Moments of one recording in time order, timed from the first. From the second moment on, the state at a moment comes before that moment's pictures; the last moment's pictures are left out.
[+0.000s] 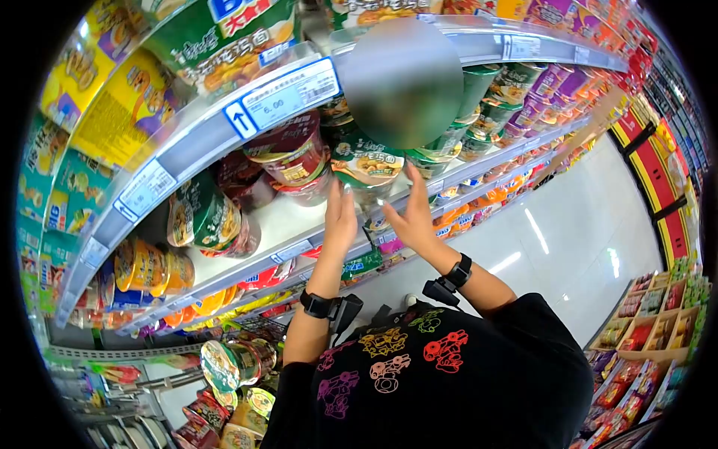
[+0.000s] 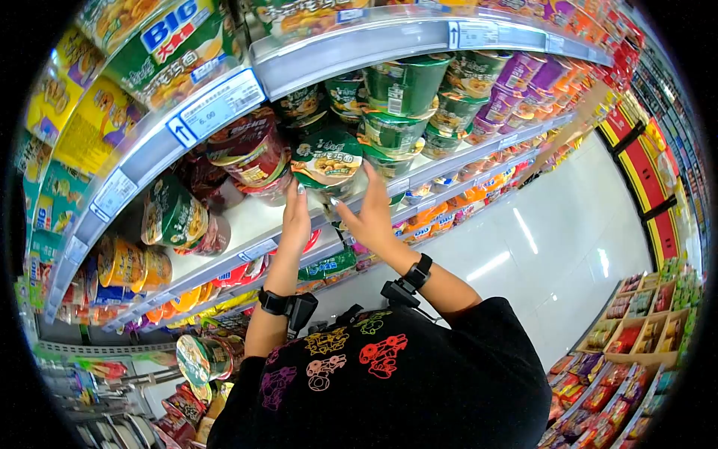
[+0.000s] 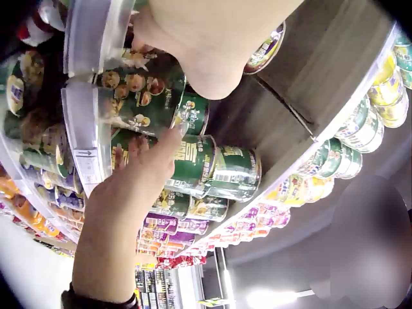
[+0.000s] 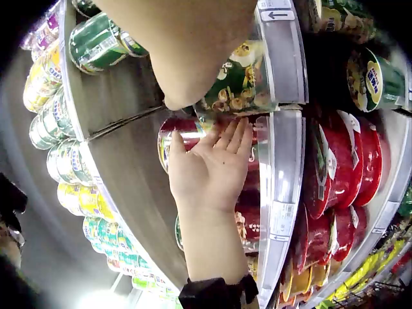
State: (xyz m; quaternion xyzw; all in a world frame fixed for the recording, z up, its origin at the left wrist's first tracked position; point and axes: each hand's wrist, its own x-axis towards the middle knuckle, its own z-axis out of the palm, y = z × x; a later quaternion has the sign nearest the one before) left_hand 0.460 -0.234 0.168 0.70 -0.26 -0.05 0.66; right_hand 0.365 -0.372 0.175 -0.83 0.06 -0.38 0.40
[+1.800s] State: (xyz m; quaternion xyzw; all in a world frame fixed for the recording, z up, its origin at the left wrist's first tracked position) left_hand 0.405 -0.182 0.324 0.59 -0.54 -0.12 0.58; right_hand 0.339 -0.375 0.262 -0.36 0.09 0.13 0.92
